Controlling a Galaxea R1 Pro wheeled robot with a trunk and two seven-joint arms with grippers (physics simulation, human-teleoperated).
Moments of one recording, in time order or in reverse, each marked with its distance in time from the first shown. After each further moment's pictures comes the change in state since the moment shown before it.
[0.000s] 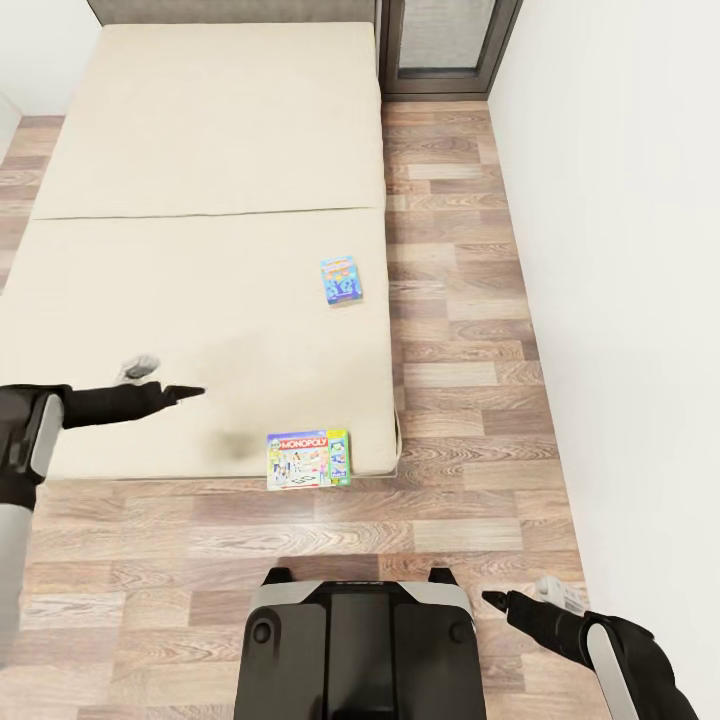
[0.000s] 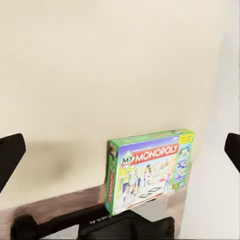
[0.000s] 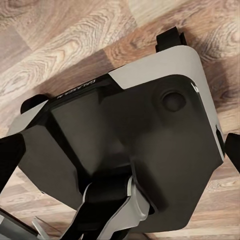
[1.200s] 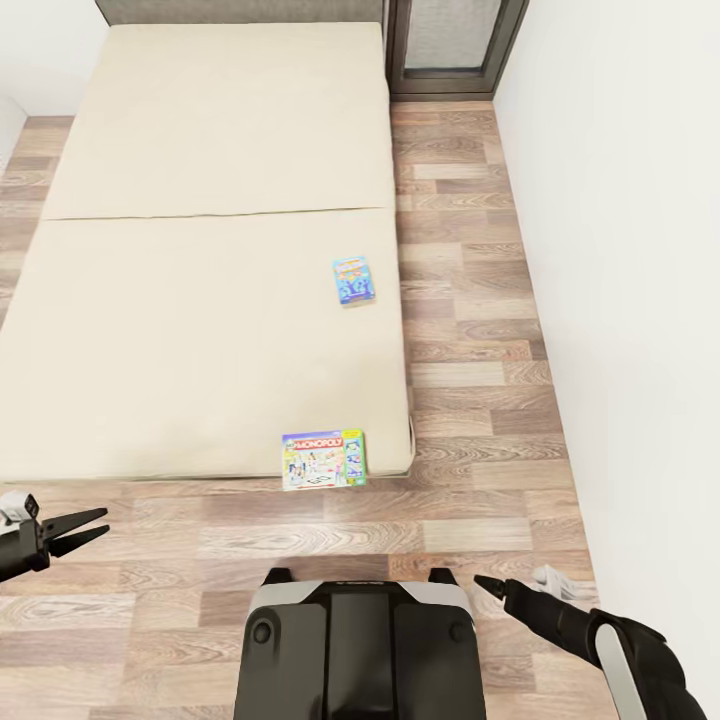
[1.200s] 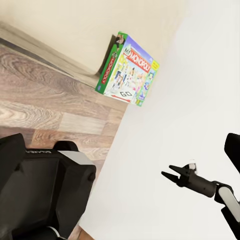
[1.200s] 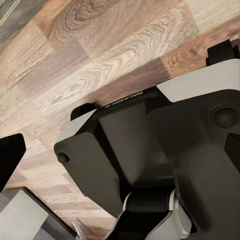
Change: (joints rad) left arm 0.478 0.192 0.298 0.211 0.009 -0.137 -0.653; right arm 0.000 0.002 -0.040 -0.014 -0.015 -0.010 0.196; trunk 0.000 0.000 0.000
